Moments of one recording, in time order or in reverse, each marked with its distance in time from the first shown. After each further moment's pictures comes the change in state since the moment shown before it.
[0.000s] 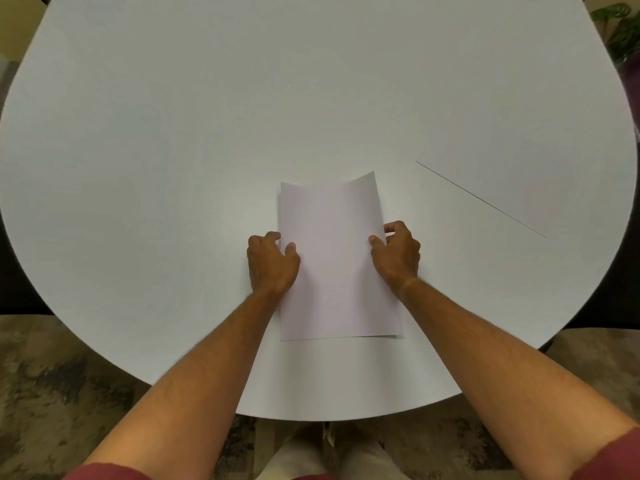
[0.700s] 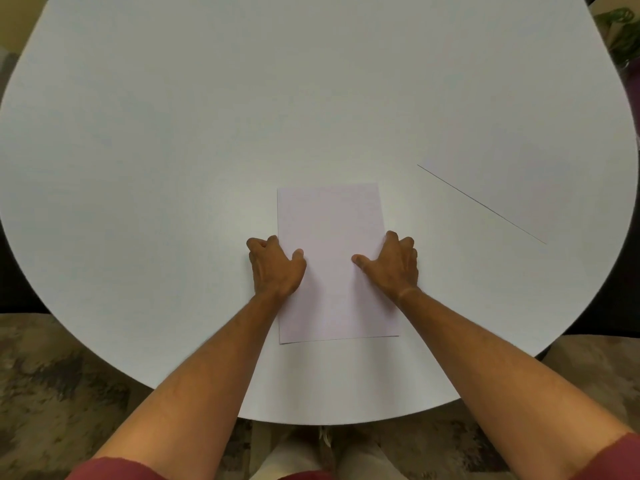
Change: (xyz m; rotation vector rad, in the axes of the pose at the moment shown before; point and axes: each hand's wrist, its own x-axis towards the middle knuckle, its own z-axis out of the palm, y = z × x) left_hand -0.001 0.001 0.003 0.093 -0.088 -0.012; right_hand -0.002 0.006 0.002 -0.386 -0.156 -0.051
